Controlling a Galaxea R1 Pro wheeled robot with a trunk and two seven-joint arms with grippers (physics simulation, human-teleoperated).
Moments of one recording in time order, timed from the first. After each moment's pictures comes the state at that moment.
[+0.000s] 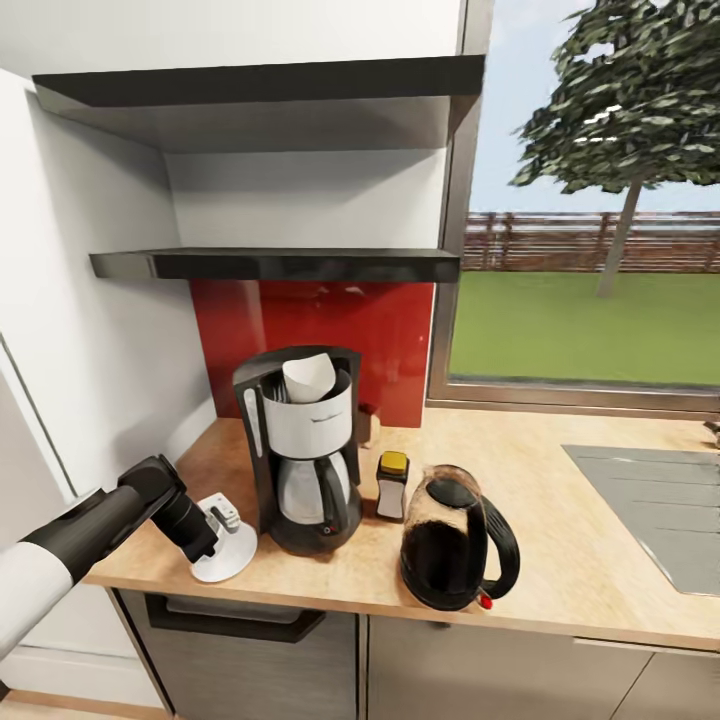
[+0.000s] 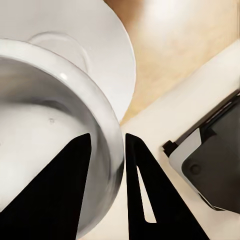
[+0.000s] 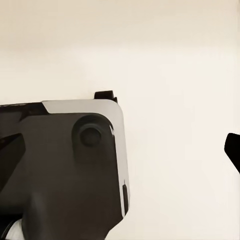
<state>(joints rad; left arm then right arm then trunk) -0.87 0.46 -0.68 -0.94 -0.26 0.96 -1.12 -0.18 -0.17 0.61 -0.03 -0.71 -0.02 0.15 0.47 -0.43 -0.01</state>
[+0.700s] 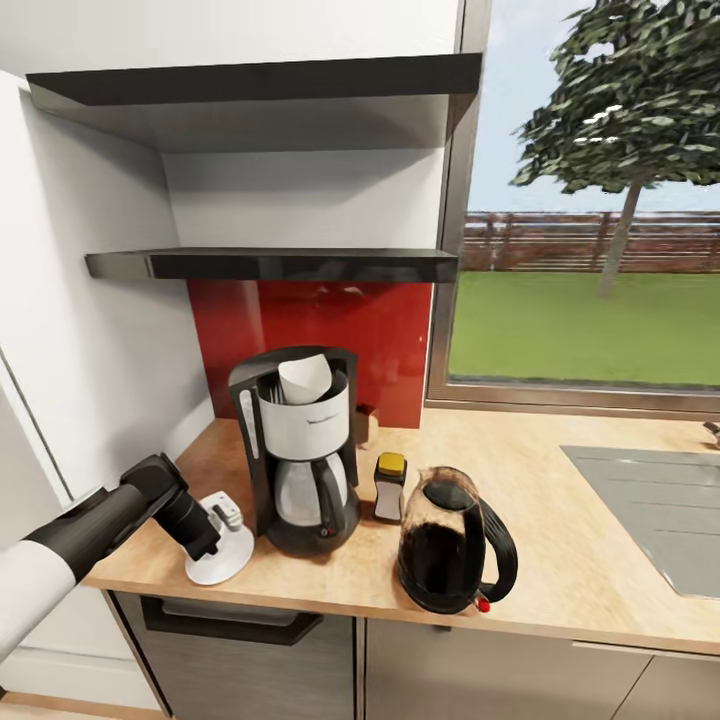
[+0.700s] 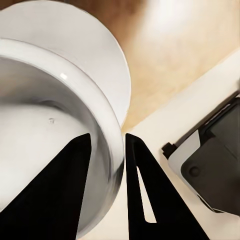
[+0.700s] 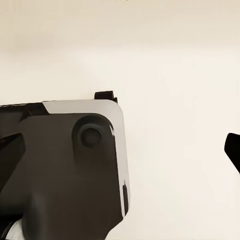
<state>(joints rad) -0.88 0.45 -0.67 -0.94 -0.26 0.96 -1.12 -0.18 -0.17 0.61 -0.03 -0.71 -0.02 0.15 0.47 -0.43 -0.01</state>
